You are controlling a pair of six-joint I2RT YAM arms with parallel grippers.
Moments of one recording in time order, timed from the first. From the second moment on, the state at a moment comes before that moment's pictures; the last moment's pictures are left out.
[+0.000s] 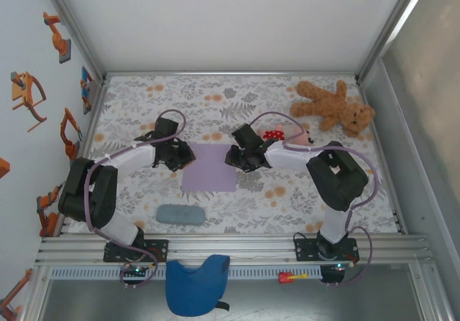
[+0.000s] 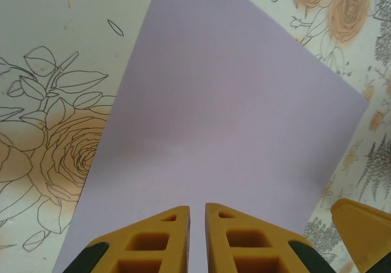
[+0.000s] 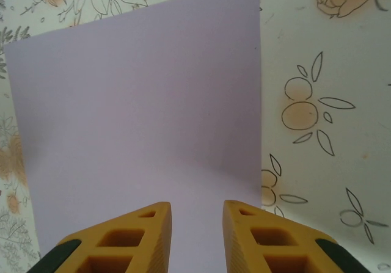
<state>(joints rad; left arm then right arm) -0.40 1.58 0.85 -0.41 0.30 -0.83 0.75 1.83 1.06 -0.23 -0.15 0.92</state>
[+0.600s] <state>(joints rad) -0.40 1.66 0.78 -0.26 0.35 -0.86 0.75 1.88 1.08 -0.22 -0.17 0.92</state>
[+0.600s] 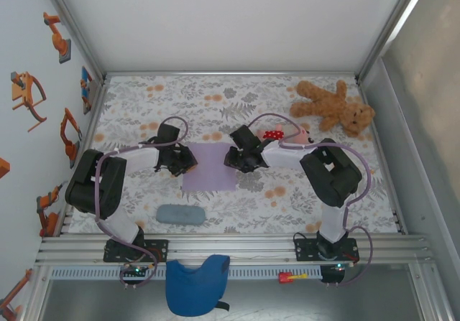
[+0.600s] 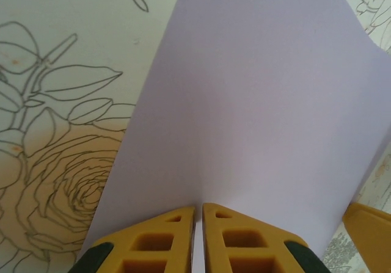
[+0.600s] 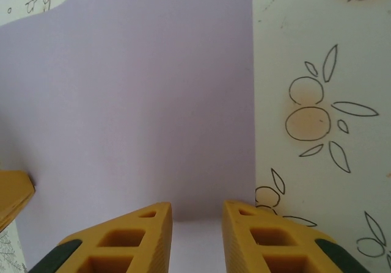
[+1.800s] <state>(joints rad) -0.40 1.66 0.61 0.19 0.52 -1.04 0.74 1.97 1.17 -0.18 -0.22 0.91</state>
